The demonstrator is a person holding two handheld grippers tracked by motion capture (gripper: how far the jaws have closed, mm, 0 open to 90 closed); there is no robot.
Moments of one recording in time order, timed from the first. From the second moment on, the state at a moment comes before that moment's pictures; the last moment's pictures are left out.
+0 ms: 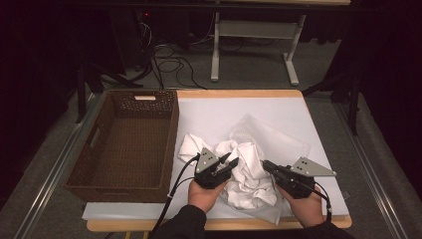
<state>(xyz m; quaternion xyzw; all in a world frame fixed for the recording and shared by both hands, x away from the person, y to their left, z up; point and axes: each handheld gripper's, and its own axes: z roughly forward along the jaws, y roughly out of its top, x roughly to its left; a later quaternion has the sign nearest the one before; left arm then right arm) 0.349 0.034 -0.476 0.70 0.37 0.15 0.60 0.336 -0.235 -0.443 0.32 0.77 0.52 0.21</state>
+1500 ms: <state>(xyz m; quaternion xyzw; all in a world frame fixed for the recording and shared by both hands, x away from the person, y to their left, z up) 0.333 0.021 -0.473 0.69 0.36 0.16 0.61 0.329 -0.230 -0.438 0.29 0.77 0.53 0.21</state>
